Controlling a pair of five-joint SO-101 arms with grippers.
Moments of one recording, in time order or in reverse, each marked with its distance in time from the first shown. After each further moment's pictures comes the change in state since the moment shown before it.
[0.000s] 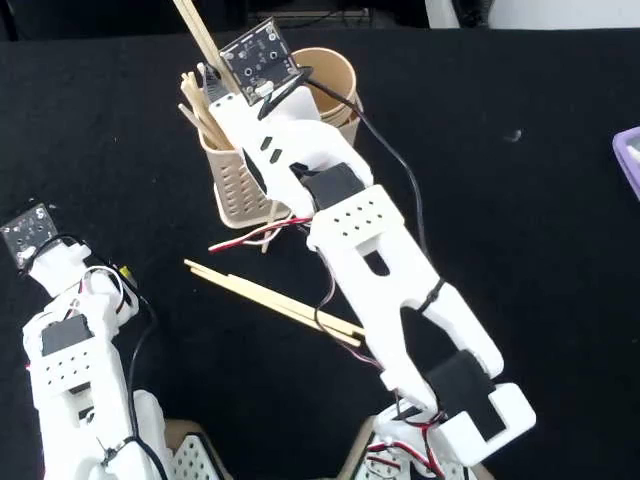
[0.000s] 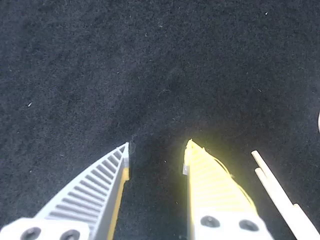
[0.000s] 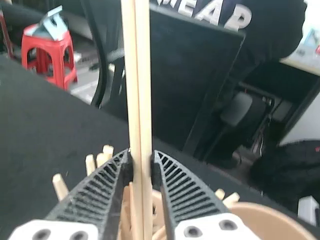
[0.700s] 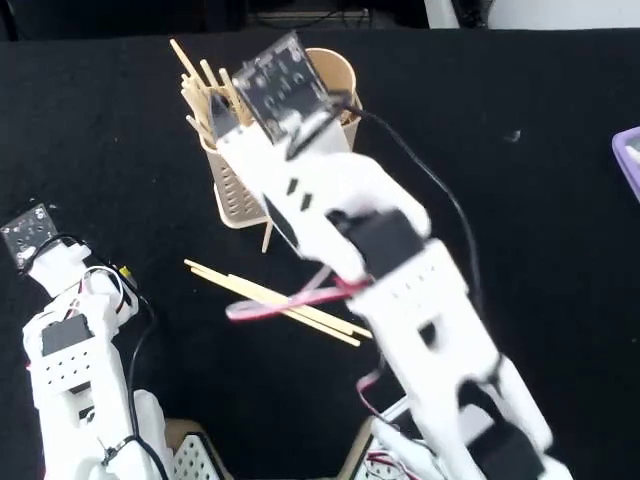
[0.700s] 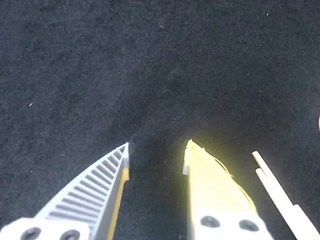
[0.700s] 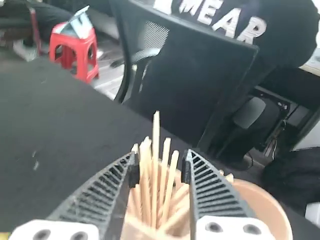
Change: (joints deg) left arm -0.2 0.0 0.0 0.0 0.0; right arm -4.3 -23.4 0.0 25.5 0.0
